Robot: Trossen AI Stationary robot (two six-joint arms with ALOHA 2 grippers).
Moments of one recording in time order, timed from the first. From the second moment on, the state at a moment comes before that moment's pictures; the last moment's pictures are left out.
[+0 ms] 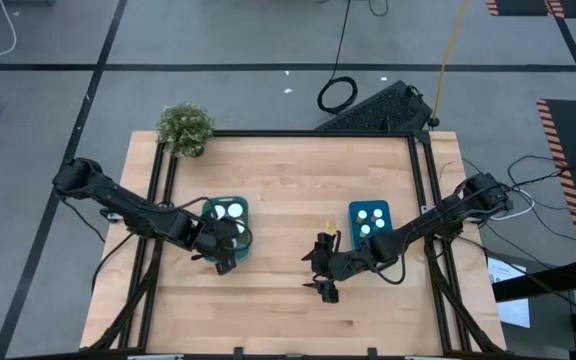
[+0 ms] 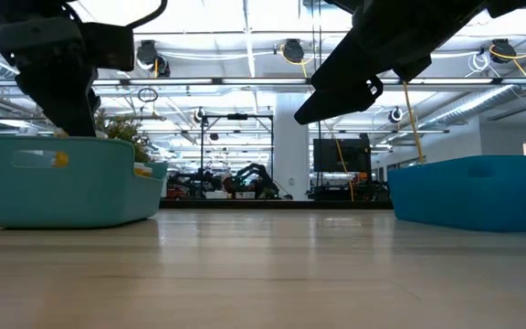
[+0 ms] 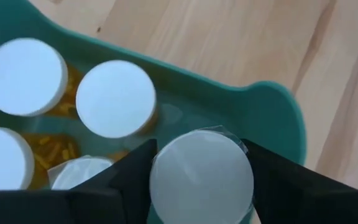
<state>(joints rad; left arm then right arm) -0.38 1.33 0.80 -0.66 -0.27 -0.76 0.43 1.66 0.91 0.09 0.24 0.31</state>
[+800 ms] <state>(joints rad) -0.38 1.31 0.80 -0.63 -0.27 -0.74 0.43 1.66 0.91 0.09 0.24 0.30</state>
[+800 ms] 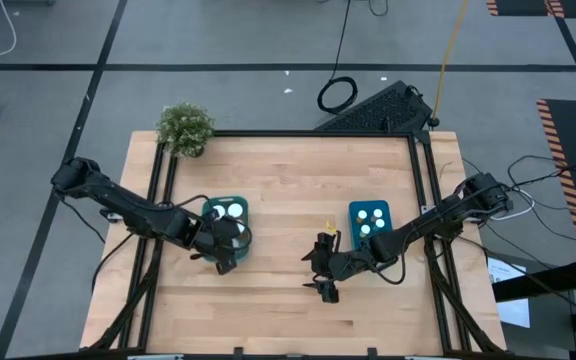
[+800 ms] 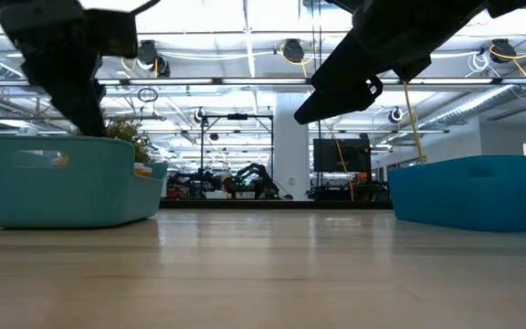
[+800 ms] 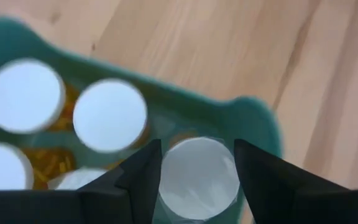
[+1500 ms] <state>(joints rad) -0.36 1.27 0.83 -0.69 -0.25 -0.68 0.43 1.66 0.91 0.12 0.24 0.29</state>
